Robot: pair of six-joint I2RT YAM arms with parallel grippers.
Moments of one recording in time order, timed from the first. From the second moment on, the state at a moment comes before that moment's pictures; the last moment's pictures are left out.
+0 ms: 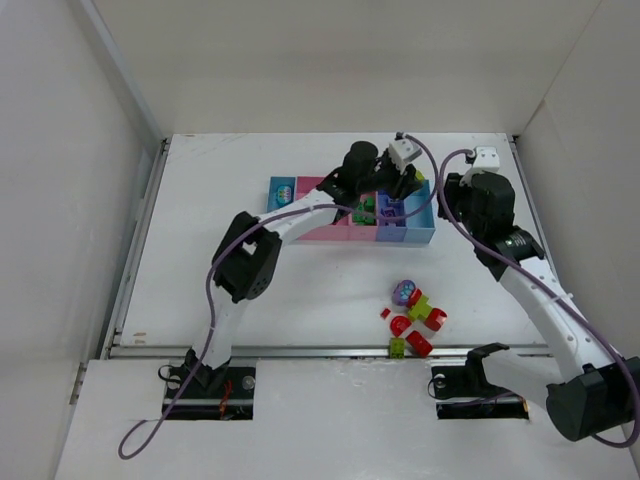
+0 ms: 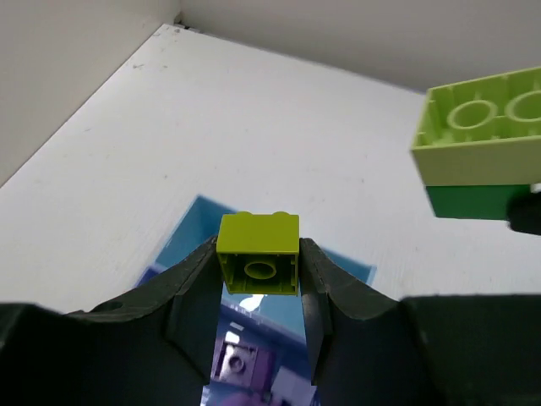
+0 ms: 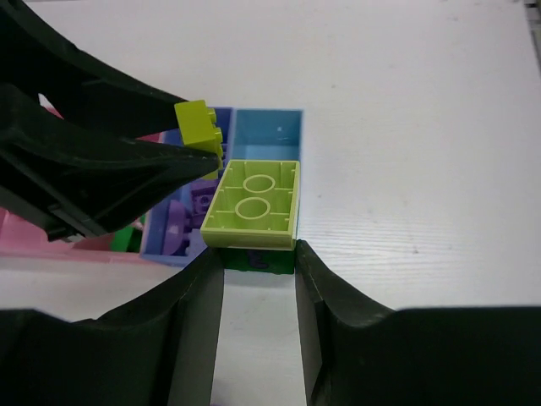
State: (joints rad) left arm -0.75 2.13 1.74 0.24 0.43 0.06; right arm 0.27 1.06 0.96 -0.26 0.18 0.16
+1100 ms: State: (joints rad) left arm -0.56 1.85 1.53 -0.01 1.13 0.42; right arm 0.24 0.98 0.96 -0.25 -0.65 -0.35
